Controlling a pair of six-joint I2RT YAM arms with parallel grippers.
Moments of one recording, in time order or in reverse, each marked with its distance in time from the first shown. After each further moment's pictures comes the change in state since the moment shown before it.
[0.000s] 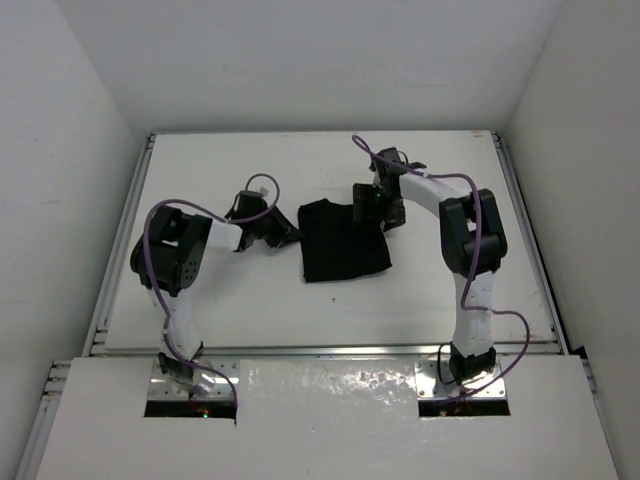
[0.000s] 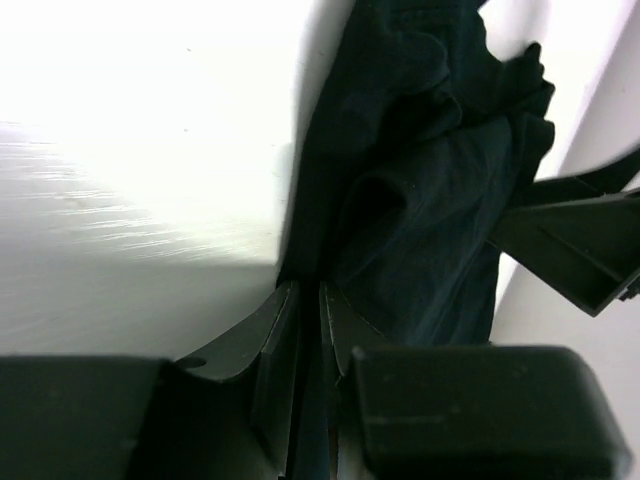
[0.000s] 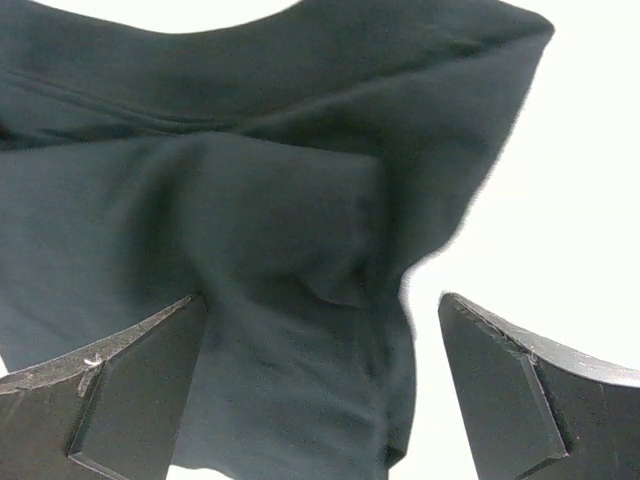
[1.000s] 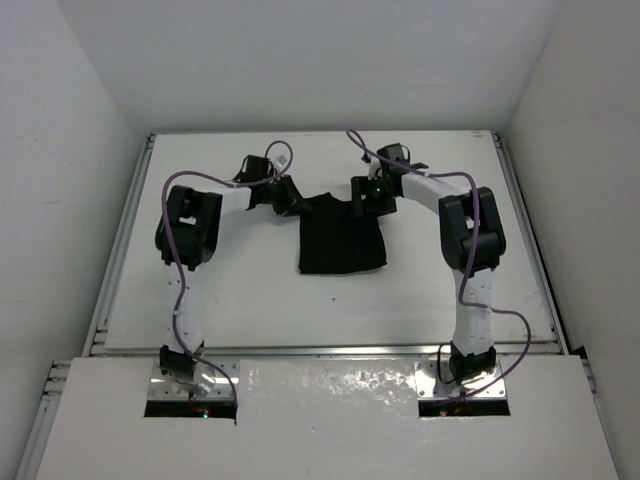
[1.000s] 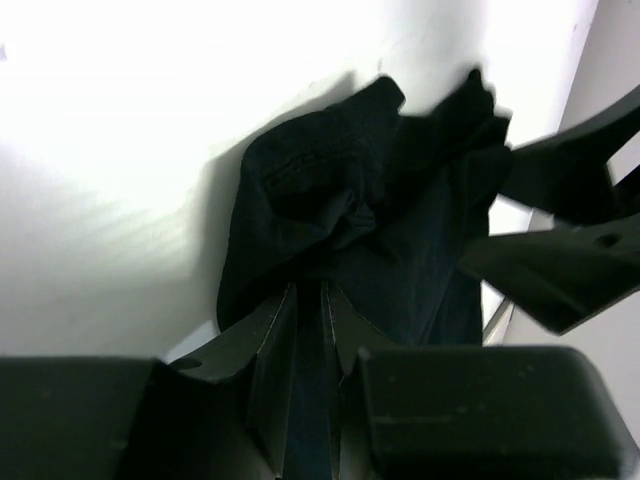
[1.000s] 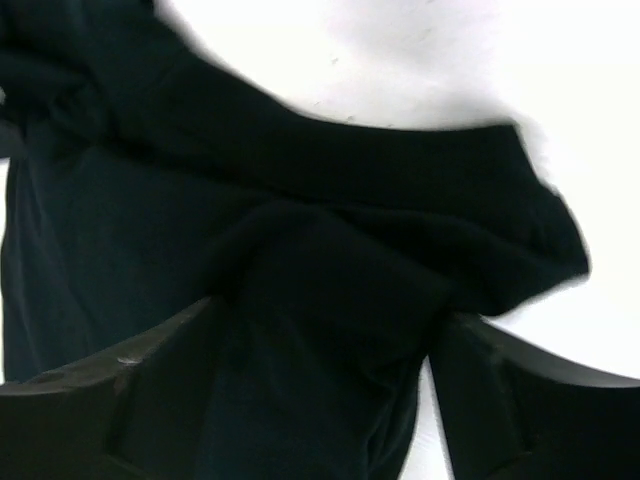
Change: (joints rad) left arm 0.056 0.280 0.544 -0.344 0.228 0.280; right arm -0.023 0.038 0.018 0.176 -0.138 -0.170
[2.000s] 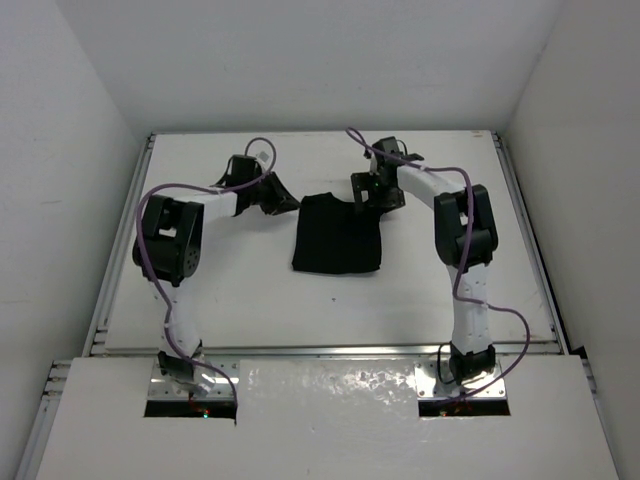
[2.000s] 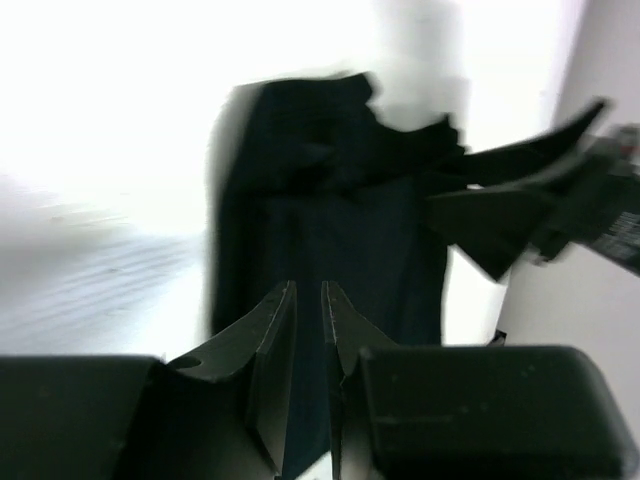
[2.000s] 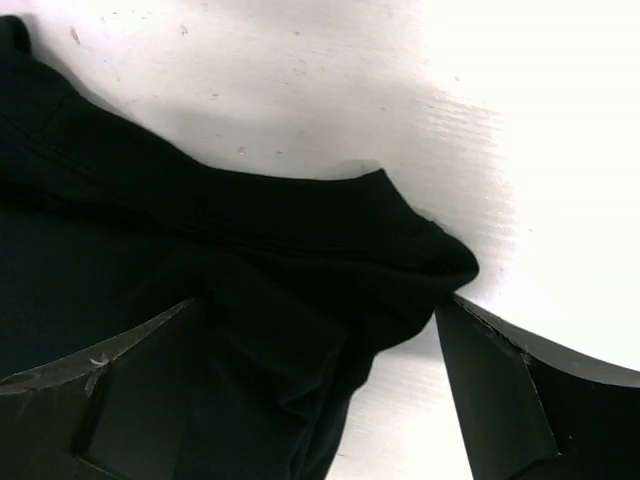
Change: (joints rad) left arm 0.025 -0.214 -0.170 0.044 -0.124 -0.072; right arm 0.011 0.072 0.144 -0.154 0.204 -0.002
